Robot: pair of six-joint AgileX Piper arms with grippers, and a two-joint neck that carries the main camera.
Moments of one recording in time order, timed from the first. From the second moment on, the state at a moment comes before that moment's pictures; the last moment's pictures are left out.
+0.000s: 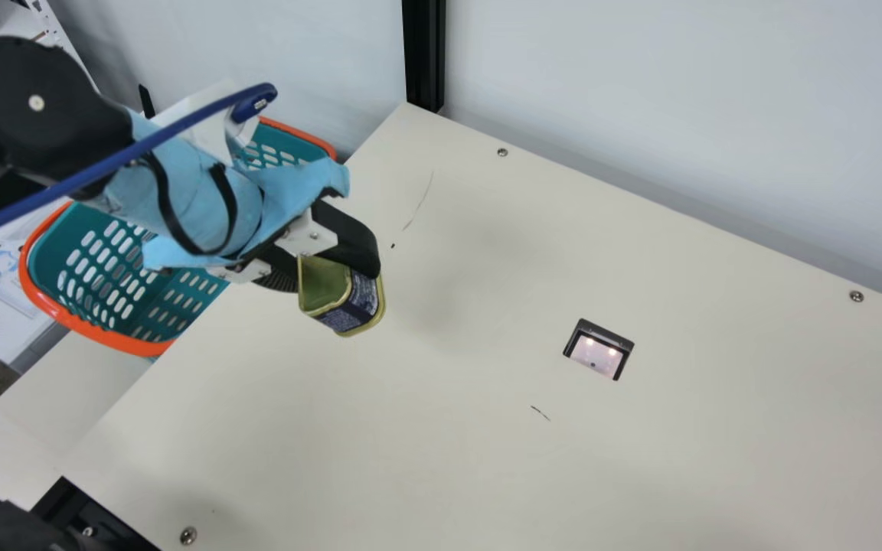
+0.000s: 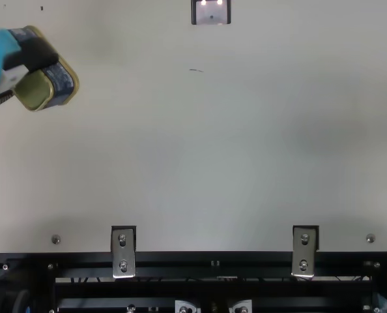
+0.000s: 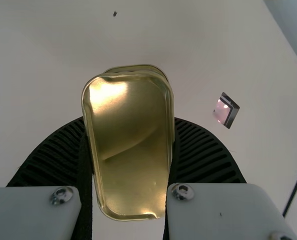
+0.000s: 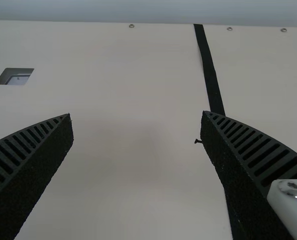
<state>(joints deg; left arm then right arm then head) -5.0 69.7 -54.6 -16.4 52.3 -28.0 -4.0 13.5 -20.3 4.9 38.2 -6.5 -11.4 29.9</state>
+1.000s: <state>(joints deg) -33.3 74.7 -57.1 5.5 51.5 -23.8 -4.0 13.5 -20.3 4.9 38.2 -6.5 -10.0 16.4</state>
